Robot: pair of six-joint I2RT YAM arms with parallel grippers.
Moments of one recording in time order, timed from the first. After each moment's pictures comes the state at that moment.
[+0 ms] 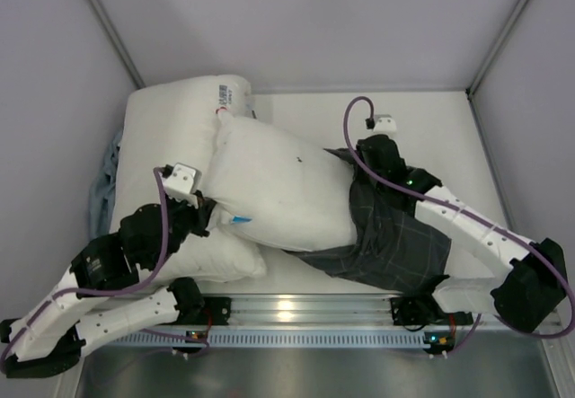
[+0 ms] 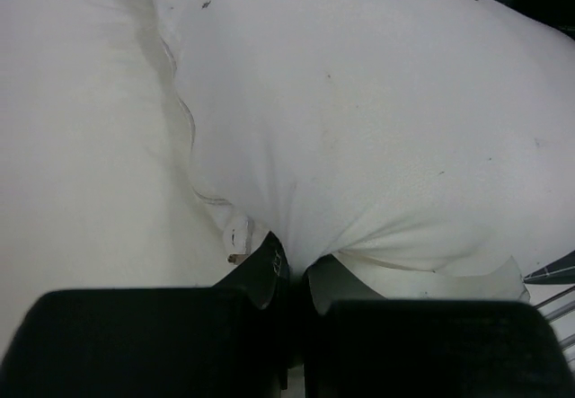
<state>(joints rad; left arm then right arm) -1.01 0.56 1.06 -0.84 -0.58 -0.24 0.66 1.25 1.03 -0.36 0.40 0.40</state>
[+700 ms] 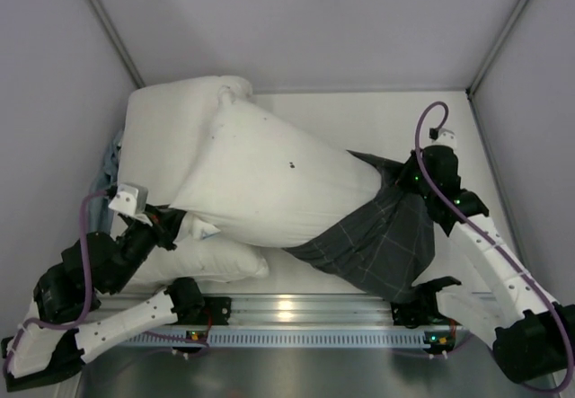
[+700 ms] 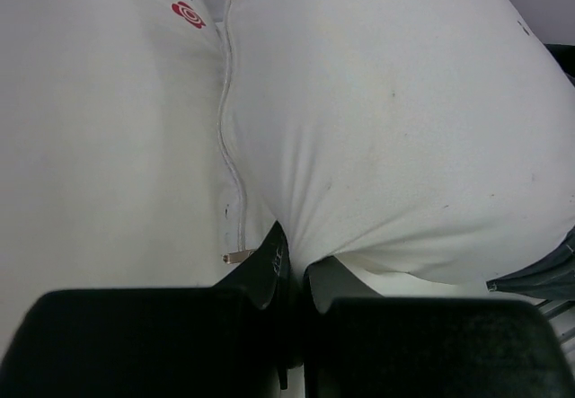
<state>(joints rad) -1.03 0.29 1.07 -0.91 -0.62 -0.24 0.26 0.95 0.78 -0.37 0.17 0.52</state>
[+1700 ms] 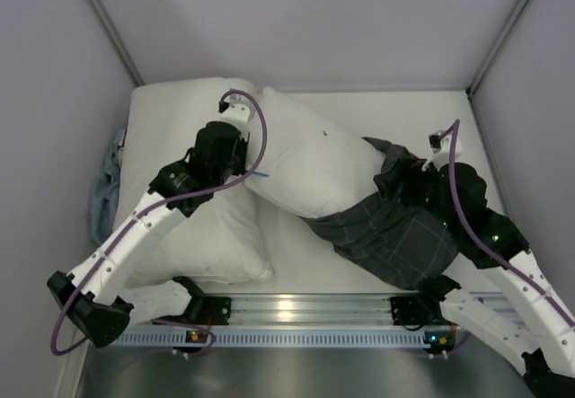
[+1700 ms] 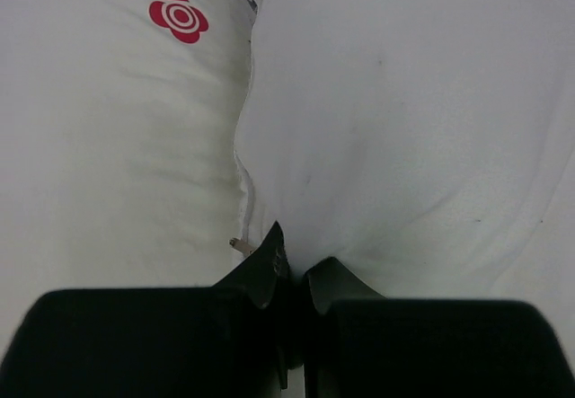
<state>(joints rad) -0.63 1.15 1.25 -0.63 -0.37 -0.14 0.55 0.70 0.96 -0.61 0.18 0.45</state>
